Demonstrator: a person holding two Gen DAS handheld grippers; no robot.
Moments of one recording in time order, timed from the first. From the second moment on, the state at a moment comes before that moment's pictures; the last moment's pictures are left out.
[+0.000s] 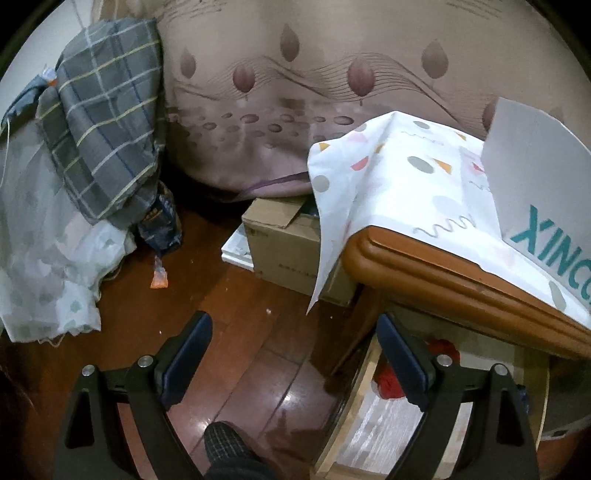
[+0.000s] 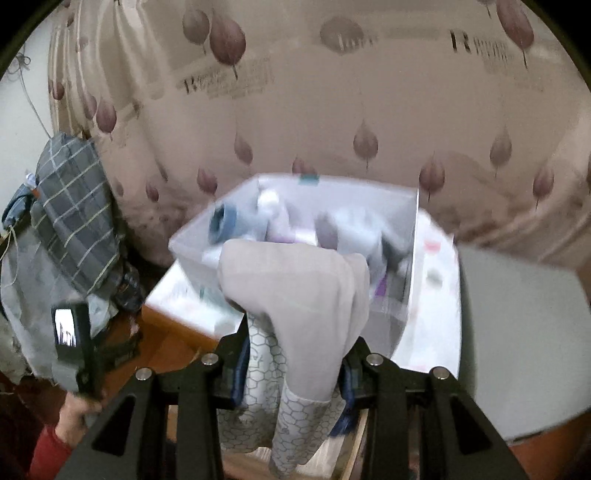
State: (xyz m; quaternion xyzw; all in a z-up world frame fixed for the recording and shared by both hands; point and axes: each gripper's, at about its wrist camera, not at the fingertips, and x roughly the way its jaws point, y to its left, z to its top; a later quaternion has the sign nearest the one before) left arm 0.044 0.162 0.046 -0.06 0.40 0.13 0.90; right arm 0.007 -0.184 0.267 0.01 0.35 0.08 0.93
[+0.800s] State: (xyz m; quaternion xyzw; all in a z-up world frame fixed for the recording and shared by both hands) left arm 0.050 0.187 0.043 -0.12 0.42 0.13 0.89; right arm 0.201 -0.117 0.230 -0.04 0.45 0.03 0.89
